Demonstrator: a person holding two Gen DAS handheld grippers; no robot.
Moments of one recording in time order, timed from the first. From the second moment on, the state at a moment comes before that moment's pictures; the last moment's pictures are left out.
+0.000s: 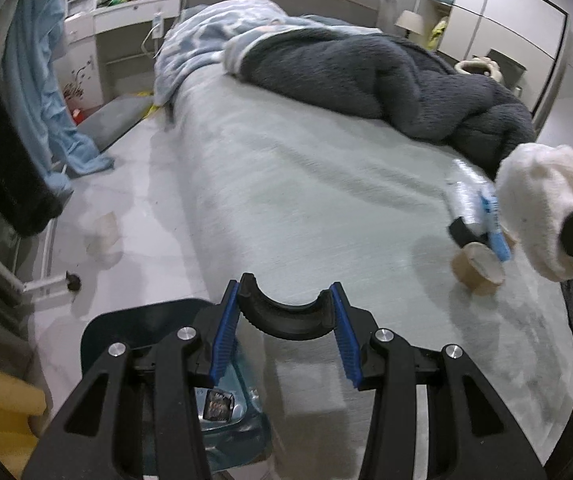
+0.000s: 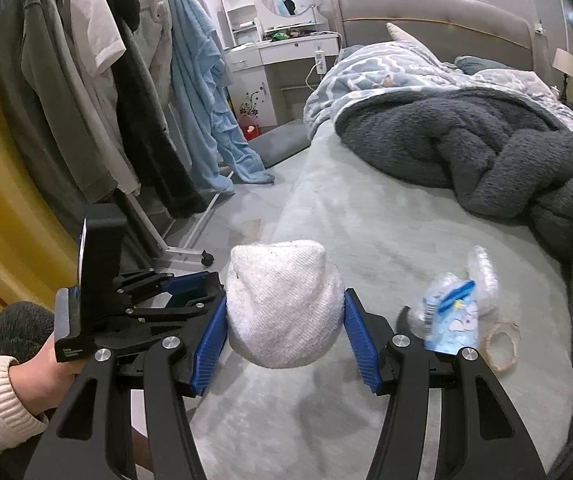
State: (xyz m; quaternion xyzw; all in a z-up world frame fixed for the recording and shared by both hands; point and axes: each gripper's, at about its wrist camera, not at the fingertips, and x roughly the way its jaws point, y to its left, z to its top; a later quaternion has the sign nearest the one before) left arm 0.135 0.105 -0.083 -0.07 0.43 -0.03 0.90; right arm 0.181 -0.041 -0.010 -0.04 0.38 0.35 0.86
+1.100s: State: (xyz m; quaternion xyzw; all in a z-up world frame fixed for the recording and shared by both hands) left arm 0.116 0.209 -0.173 -0.11 0.59 0.03 0.80; right arm 0.192 0.096 -0.071 -0.08 0.45 0.39 0.80
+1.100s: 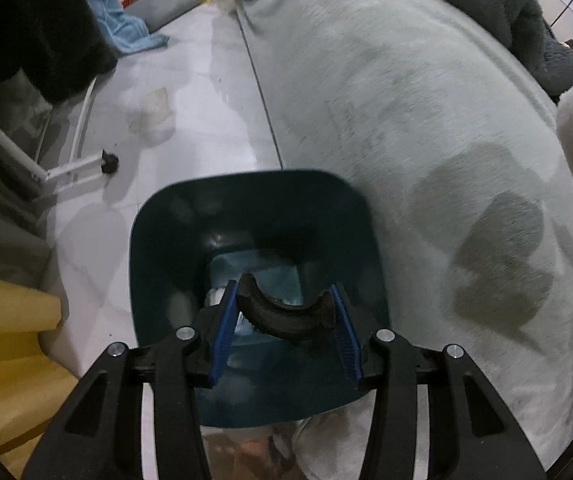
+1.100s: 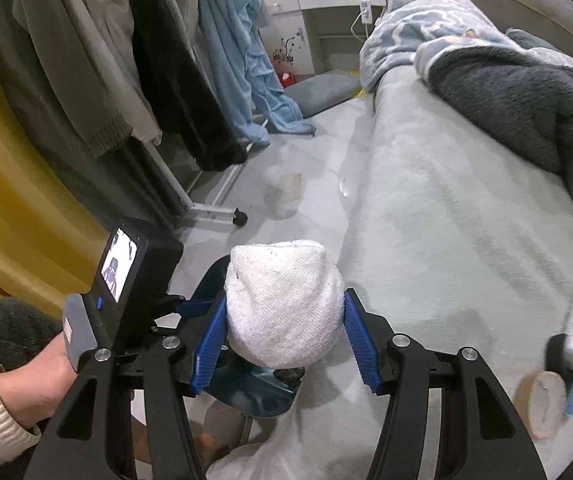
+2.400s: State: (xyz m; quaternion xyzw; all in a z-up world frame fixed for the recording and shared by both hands) left arm 0.067 0.268 -0.080 -0.08 0.43 0.05 0.90; right arm 0.179 0.191 -0.181 -0.16 0.56 0.36 0.73
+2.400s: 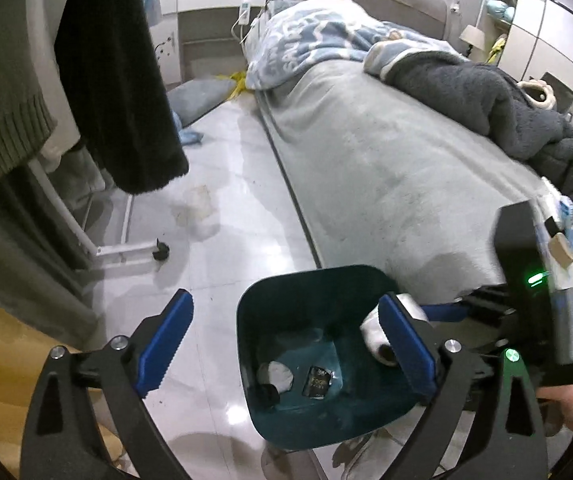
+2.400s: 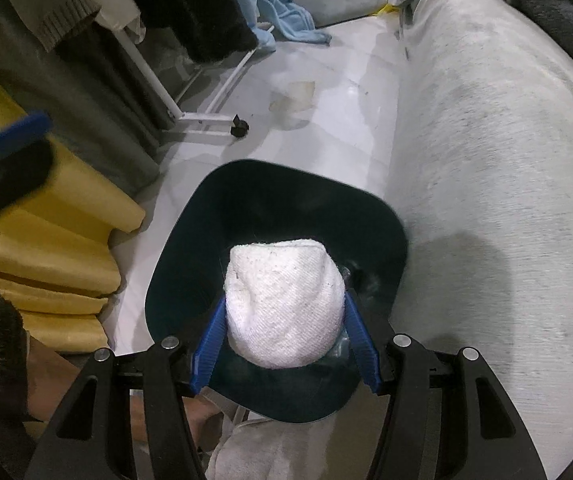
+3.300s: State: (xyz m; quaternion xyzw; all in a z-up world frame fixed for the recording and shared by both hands) left arm 0.039 0.236 0.017 -0.04 0.26 0.06 0.96; right arm 0.158 0.203 -0.181 -0.16 0.54 0.37 0.73
